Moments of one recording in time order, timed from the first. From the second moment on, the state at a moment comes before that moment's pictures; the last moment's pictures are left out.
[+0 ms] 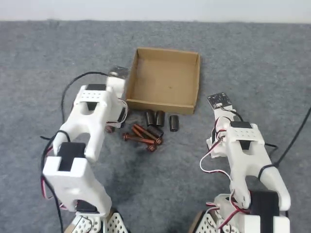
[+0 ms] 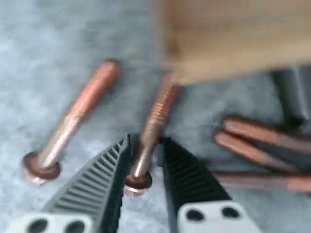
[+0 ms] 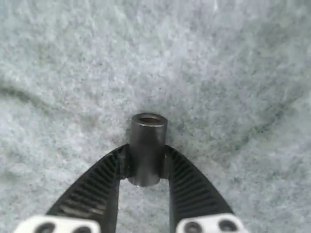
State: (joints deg) left arm -3.1 16.8 20.5 66.2 -11.7; right arm -1.9 -13.5 54.4 51.4 17.0
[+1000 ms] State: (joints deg) left arm -4.4 4.5 21.7 89.5 -54.5; right arm -1.9 -13.5 54.4 51.4 17.0
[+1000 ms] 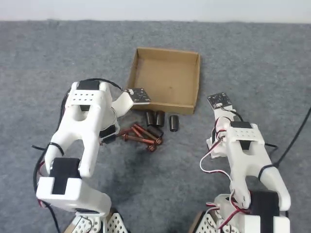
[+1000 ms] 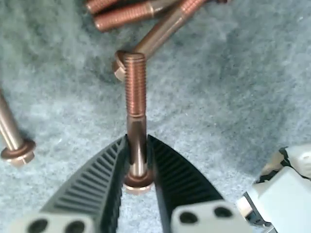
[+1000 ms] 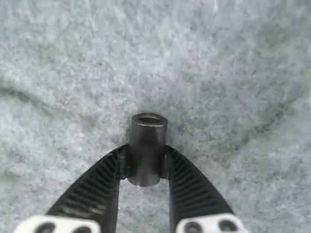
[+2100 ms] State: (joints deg) left arm 0.0 -36.3 56.7 85.7 -37.8; right arm -1.9 -13.5 54.4 51.2 17.0
